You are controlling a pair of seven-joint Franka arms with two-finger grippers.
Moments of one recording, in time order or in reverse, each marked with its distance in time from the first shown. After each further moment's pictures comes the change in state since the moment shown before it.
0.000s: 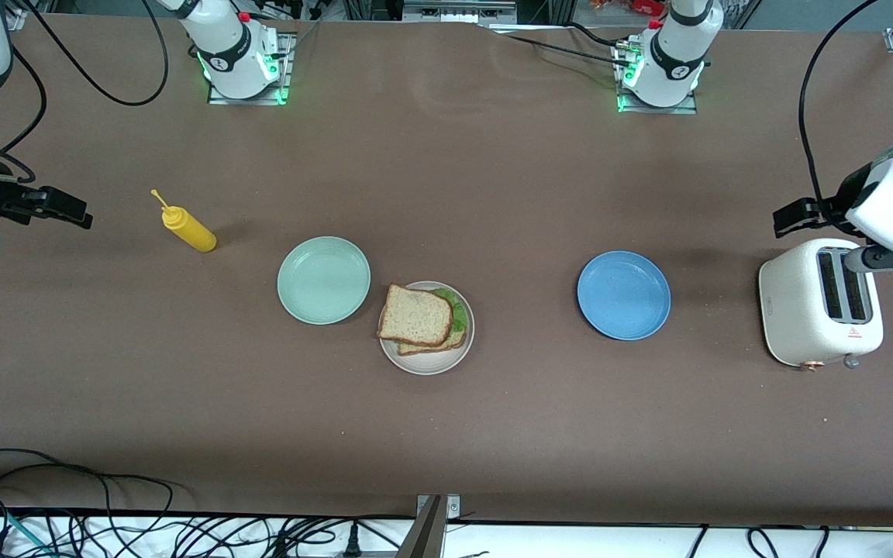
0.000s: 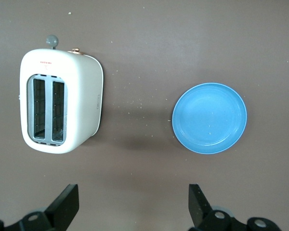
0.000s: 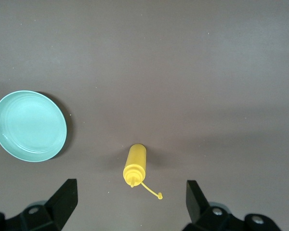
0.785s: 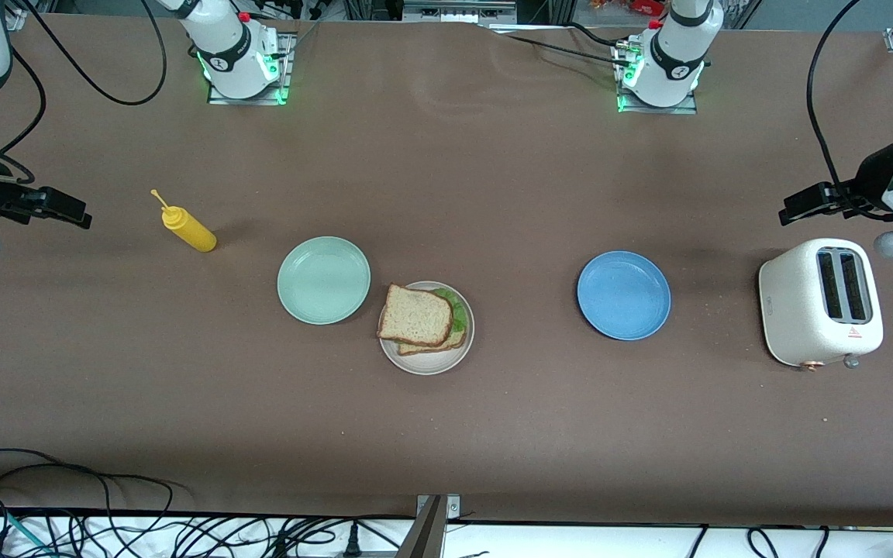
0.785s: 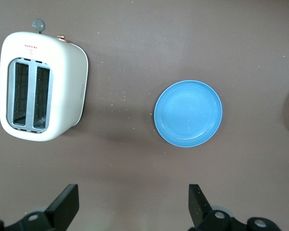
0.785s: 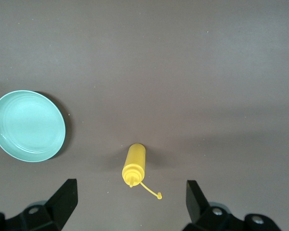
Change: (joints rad) left arm 0.053 -0.022 -0.012 0.013 -0.107 -0.038 -0.014; right arm 0.000 -0.003 -0.001 -0.010 0.000 0.006 0.001
